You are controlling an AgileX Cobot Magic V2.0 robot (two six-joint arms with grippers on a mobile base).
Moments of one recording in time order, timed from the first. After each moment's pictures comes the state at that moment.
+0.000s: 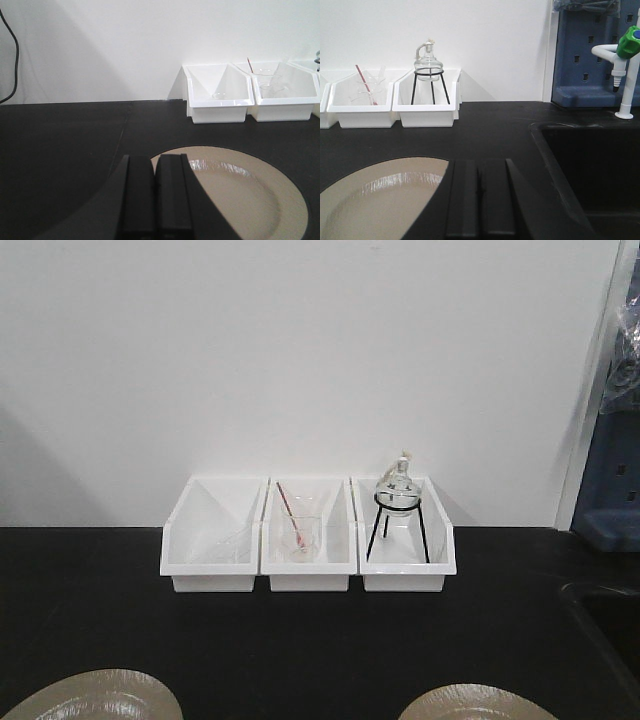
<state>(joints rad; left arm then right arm) 0.03 -0.01 0.03 -0.08 0.08 0.11 0.00 -0.01 0.03 0.07 0.10 -0.06</state>
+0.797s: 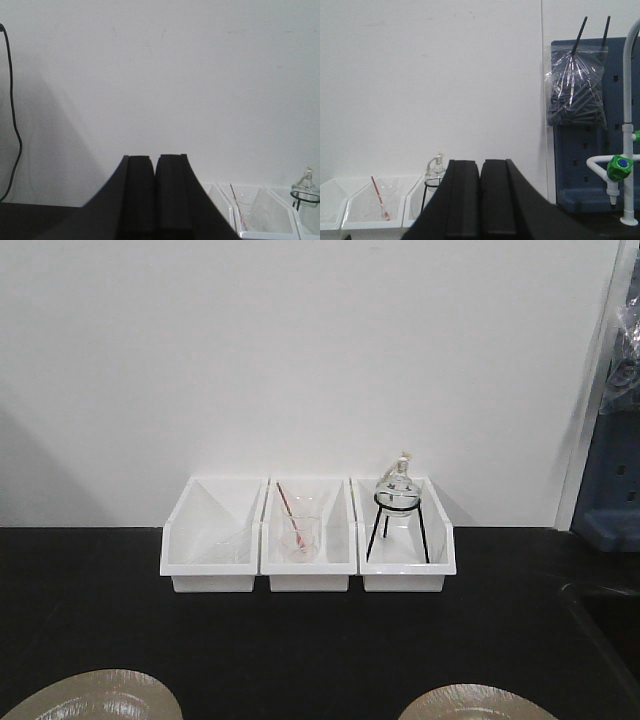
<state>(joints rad) 0.03 0.09 -0.33 -0.12 0.04 0.04 0.00 0.12 -0.34 0.07 0.07 -0.02</state>
